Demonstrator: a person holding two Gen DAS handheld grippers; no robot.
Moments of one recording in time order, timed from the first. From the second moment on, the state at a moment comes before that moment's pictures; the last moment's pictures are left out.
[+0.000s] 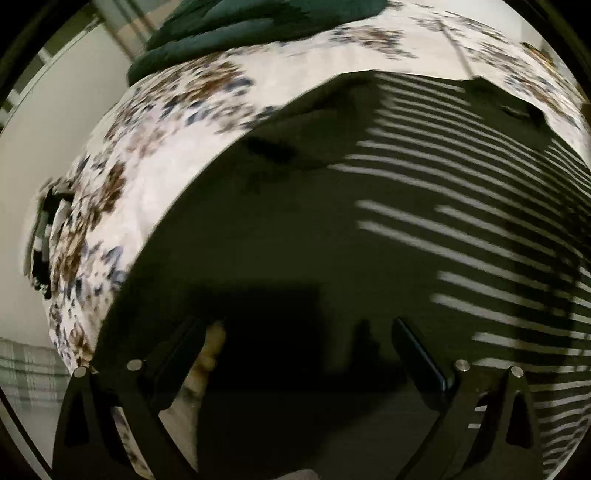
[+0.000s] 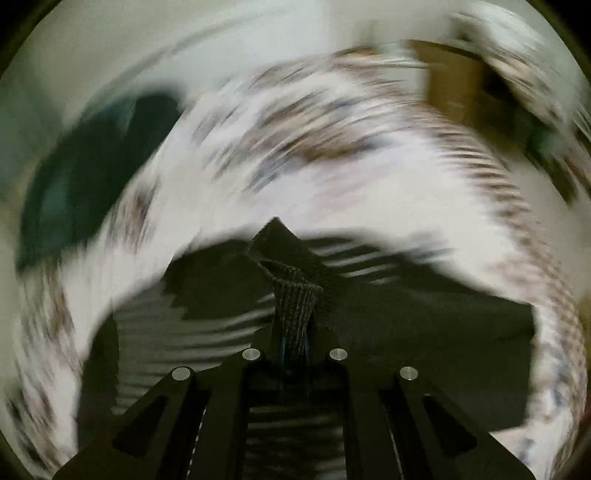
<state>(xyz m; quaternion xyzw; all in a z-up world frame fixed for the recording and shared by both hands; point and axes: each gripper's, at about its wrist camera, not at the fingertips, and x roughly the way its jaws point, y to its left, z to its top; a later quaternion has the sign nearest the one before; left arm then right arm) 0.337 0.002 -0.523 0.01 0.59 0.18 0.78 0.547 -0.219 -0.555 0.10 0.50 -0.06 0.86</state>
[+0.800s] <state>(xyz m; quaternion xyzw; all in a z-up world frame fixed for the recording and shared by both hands) 0.287 0.174 -0.499 -0.08 0.59 0.22 0.77 0.488 -0.018 -0.601 0.10 0.60 0.10 0.79</state>
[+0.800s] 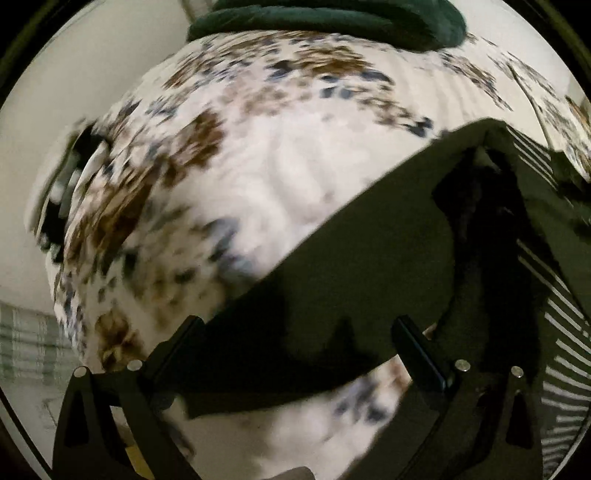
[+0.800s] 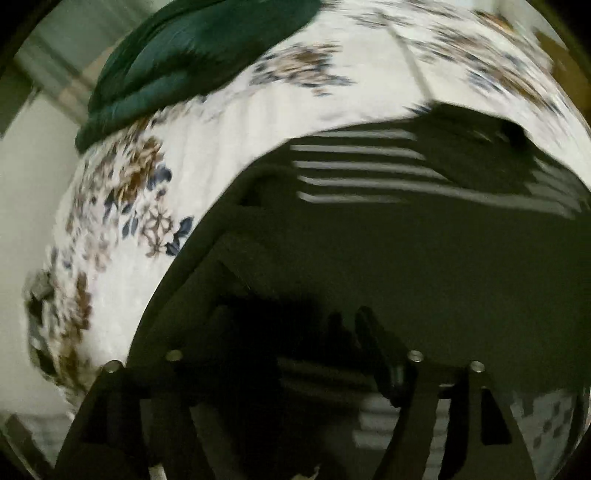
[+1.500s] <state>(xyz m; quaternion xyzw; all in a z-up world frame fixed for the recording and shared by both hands) 0.207 0.299 -0.585 -0.28 0.60 0.21 0.72 0.372 -0.115 -0.652 0.15 0.69 -0.01 0.70</state>
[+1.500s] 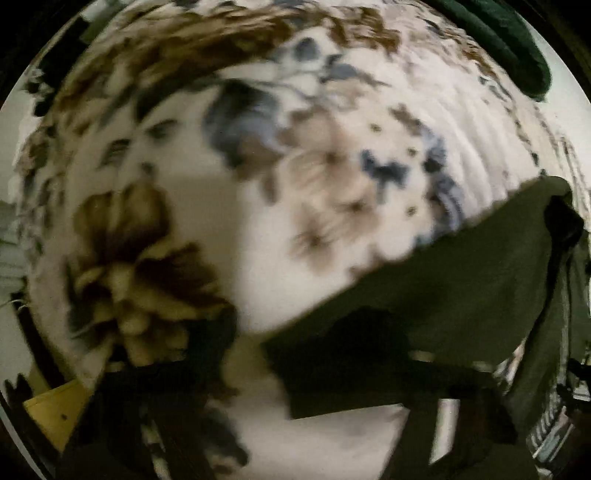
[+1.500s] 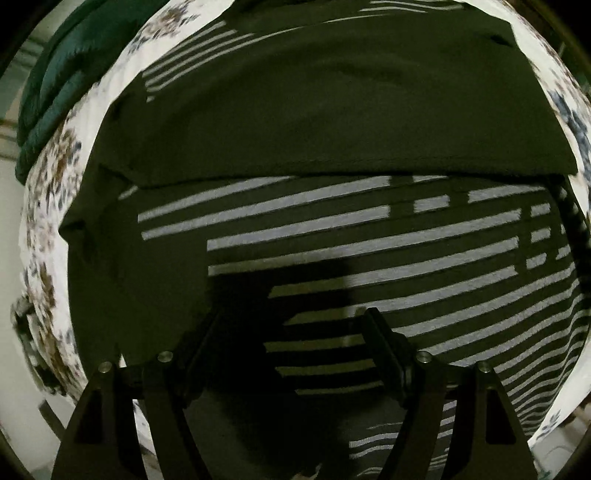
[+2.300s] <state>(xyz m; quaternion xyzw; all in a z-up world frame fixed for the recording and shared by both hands) 0.189 0.393 -0.543 -0.45 0.49 0.21 0.72 0.366 -0.044 -0.648 0.16 0.70 0.04 0.69</state>
